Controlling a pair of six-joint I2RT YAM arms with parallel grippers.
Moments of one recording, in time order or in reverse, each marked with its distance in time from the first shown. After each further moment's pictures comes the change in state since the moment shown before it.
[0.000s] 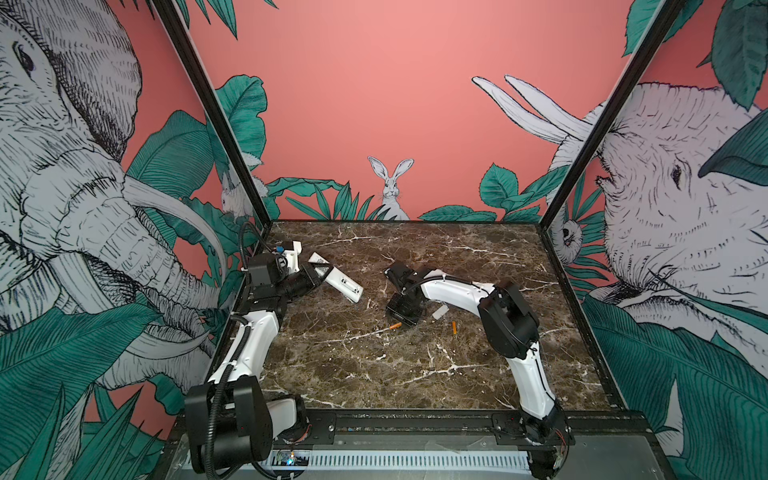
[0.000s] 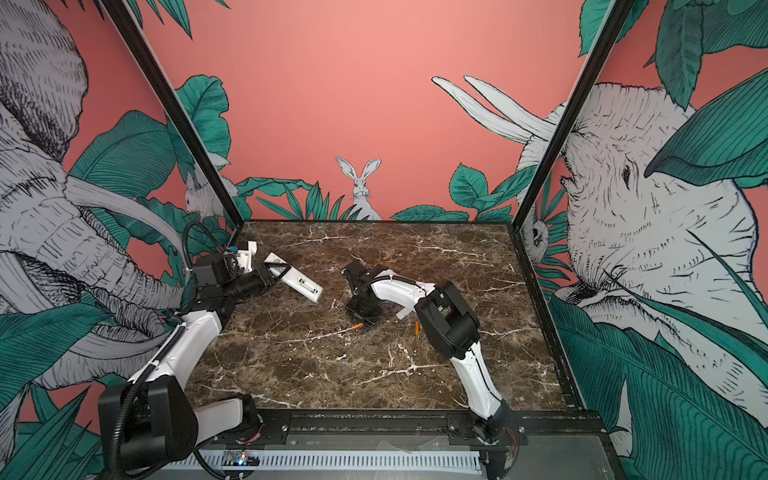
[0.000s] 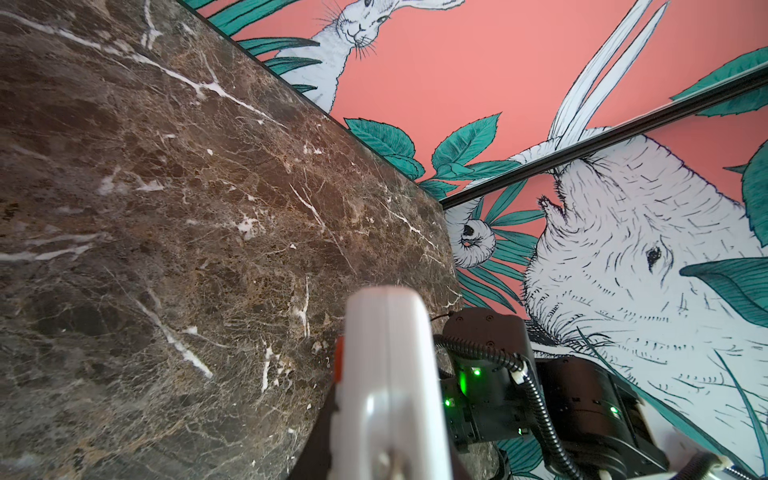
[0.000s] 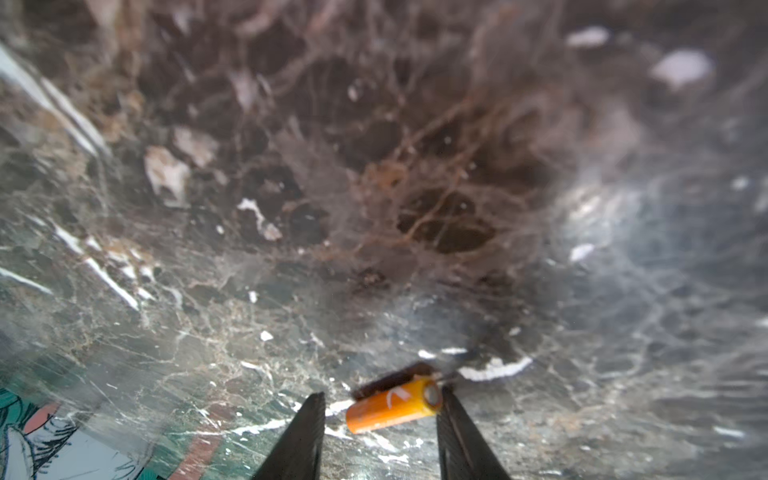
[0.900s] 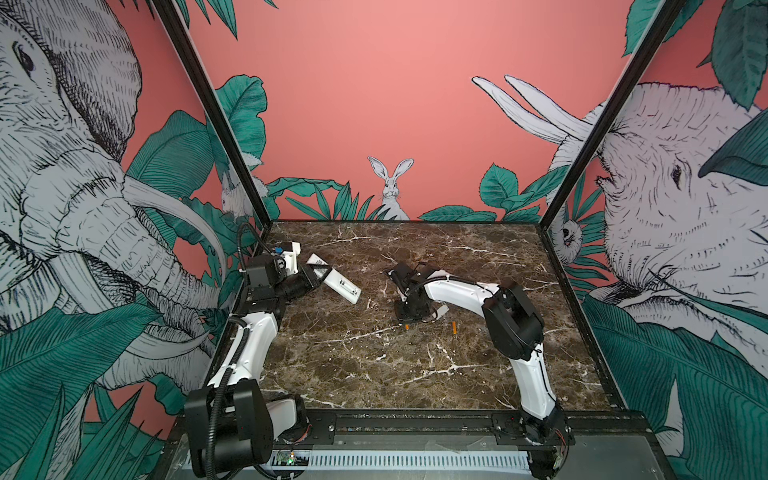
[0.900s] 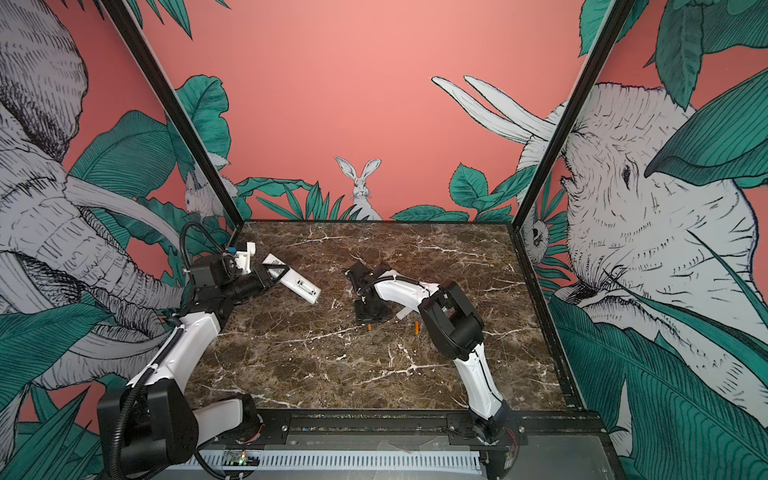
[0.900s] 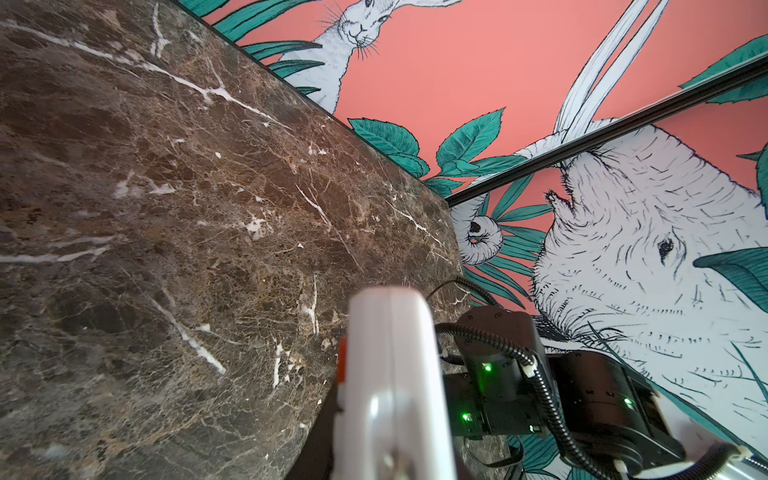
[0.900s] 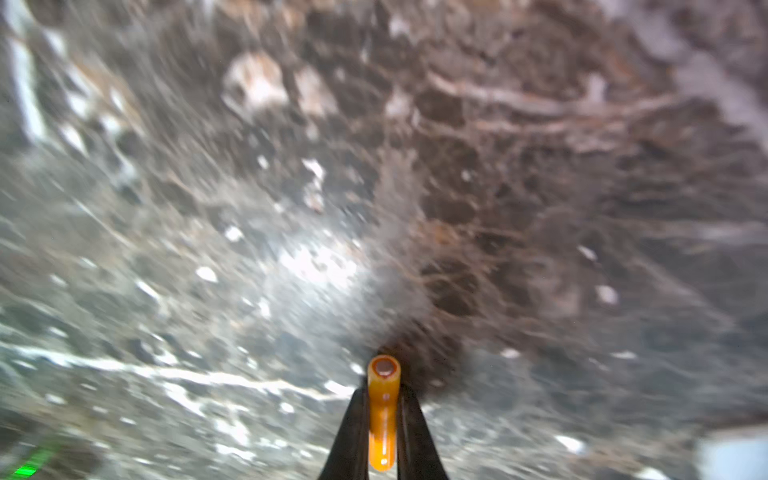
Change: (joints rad) left arm 0.004 -0.016 -0.003 -0.039 -0.004 0.074; right arm -0.011 -0.061 -0.087 -0.048 0.165 -0.836
